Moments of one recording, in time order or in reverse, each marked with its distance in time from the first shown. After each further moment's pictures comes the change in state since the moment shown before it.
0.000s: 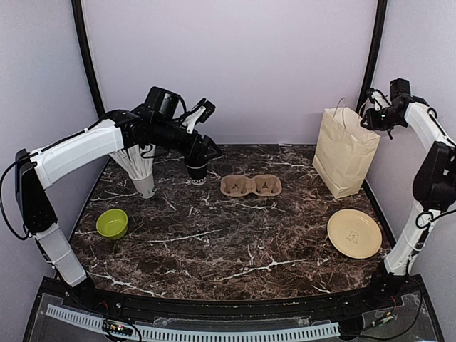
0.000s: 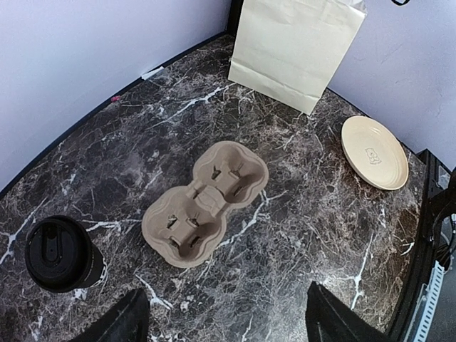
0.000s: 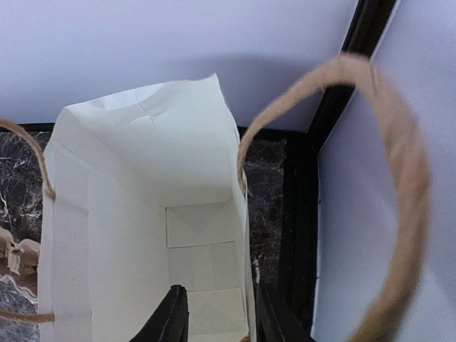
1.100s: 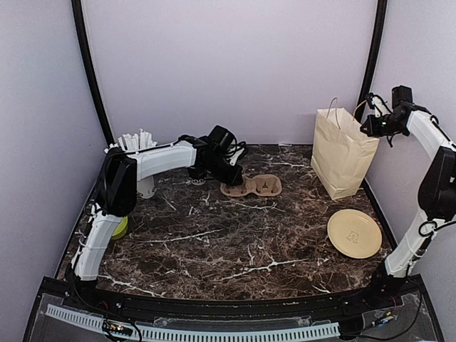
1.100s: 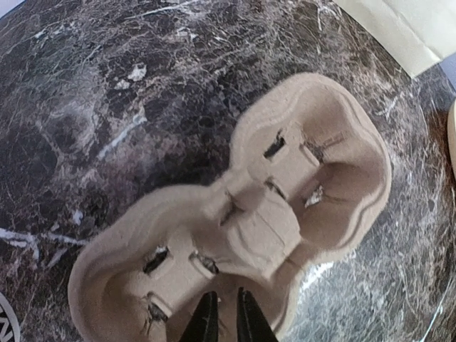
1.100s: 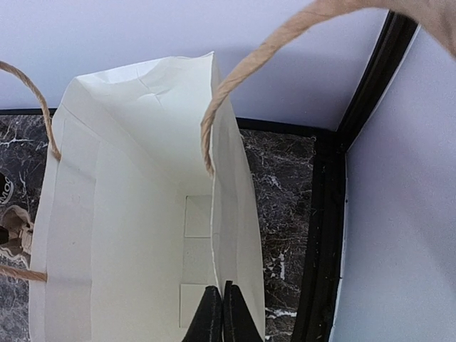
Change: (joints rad) left arm -0.052 0.697 0.464 -0.066 -0.073 -0.136; right arm -0.001 -0.098 -0.196 0.095 -0.098 -0.027
